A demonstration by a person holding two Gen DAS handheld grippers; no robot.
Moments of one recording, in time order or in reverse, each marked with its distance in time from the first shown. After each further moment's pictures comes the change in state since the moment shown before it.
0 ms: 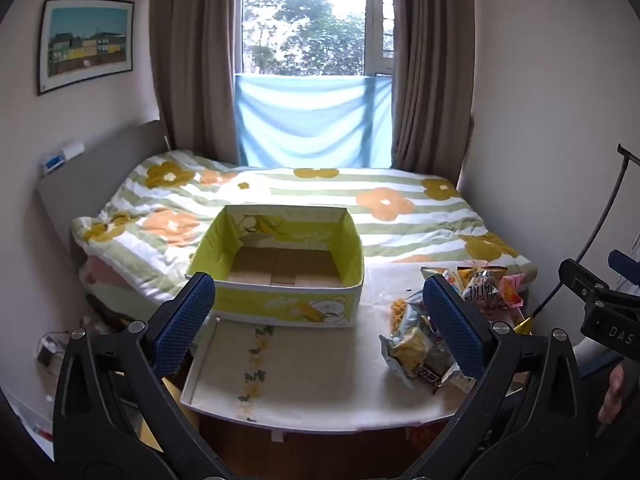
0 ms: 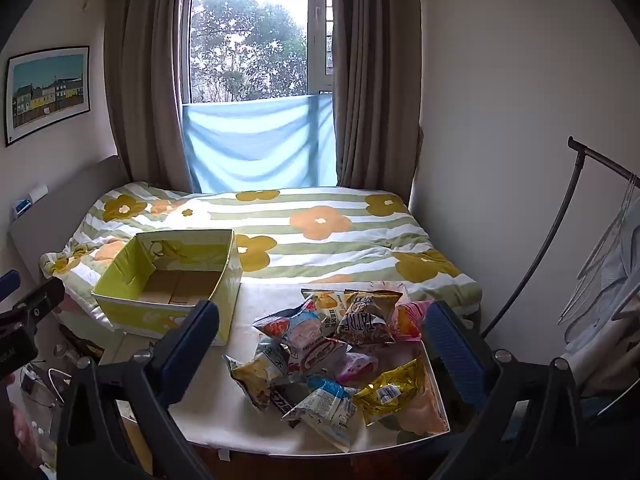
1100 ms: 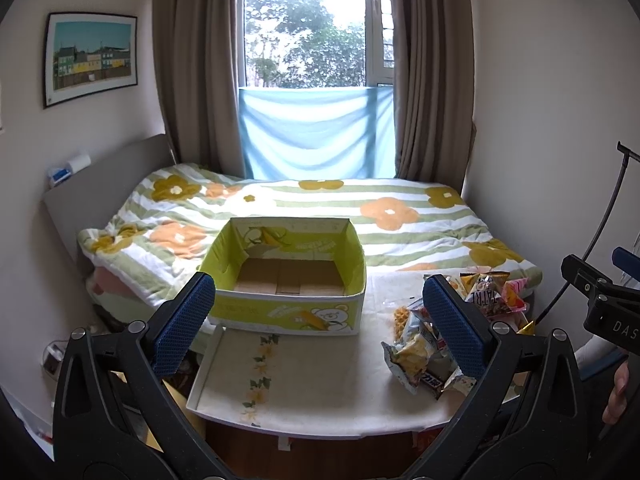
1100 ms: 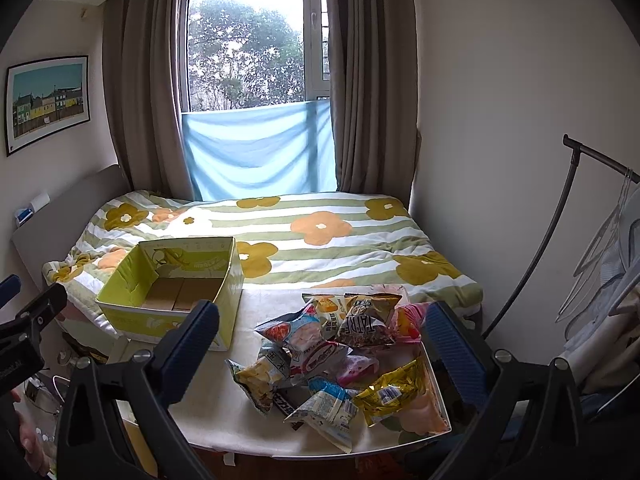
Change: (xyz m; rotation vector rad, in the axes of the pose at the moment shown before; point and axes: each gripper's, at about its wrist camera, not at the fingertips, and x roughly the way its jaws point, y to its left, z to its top) left arm -0.011 -0.009 -0.001 0.021 -0.031 0.038; right arm -0.005 -0.006 -0.001 0.022 -0.025 0.008
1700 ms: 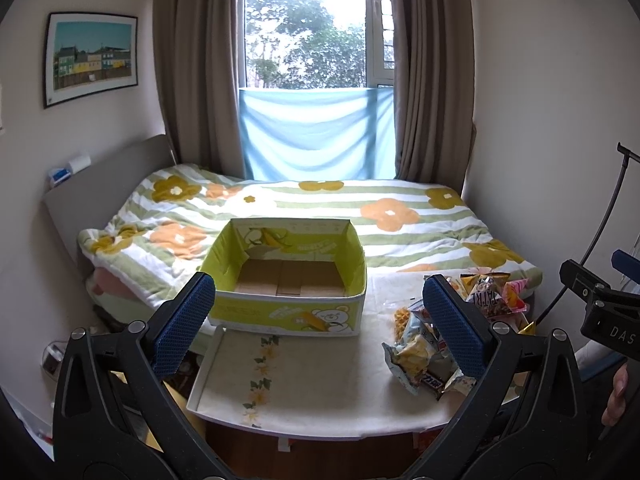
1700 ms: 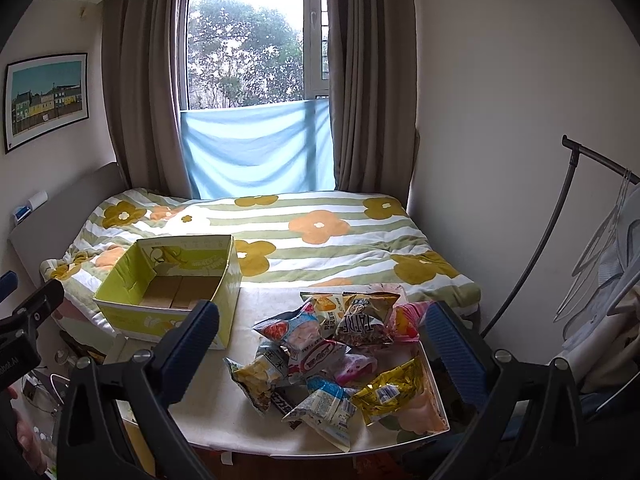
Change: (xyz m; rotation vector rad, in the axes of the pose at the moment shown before) left arm 0.001 0.000 0.001 -0.001 -0.001 0.000; right arm 0.001 -0.002 -0.002 -0.006 0.004 -0.003
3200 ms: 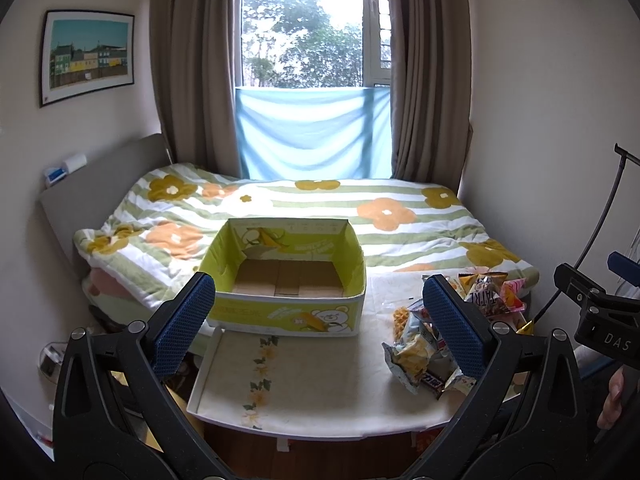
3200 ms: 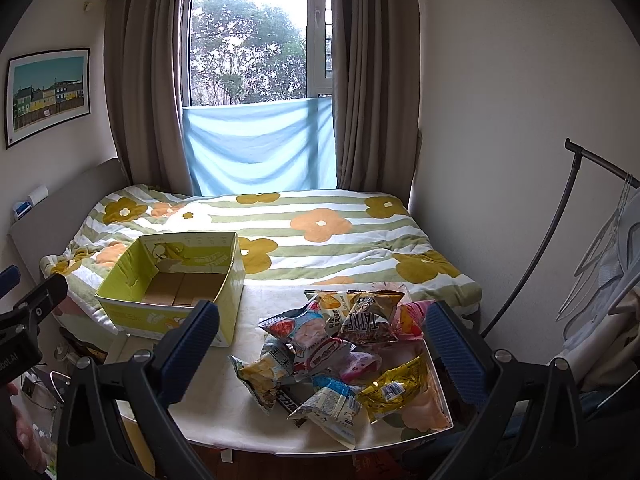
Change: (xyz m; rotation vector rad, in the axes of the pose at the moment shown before) left arm 0.006 -0.001 0.000 0.005 0.006 -0.015; right arm -0.002 0.005 -0.001 -0.003 0.004 -0.005
